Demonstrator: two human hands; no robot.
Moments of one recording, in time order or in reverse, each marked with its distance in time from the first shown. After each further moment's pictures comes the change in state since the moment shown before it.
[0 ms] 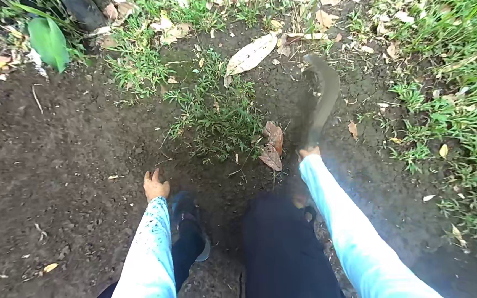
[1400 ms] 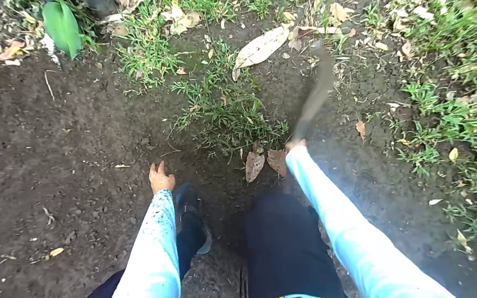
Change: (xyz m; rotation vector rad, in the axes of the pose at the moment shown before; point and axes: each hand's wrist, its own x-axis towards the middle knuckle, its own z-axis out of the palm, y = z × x) left_hand -0.001 -0.009 0.006 -0.016 0.031 0.005; right_hand -0.088 -0.055 0.019 -0.086 -0.163 0.007
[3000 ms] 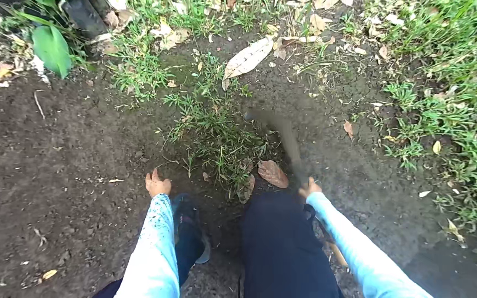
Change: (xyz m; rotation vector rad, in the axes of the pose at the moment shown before) left_hand 0.007 0.026 -0.005 -0.083 0.005 -0.087; right_hand 0.018 0.130 -0.044 -0.415 -0.056 -0.027
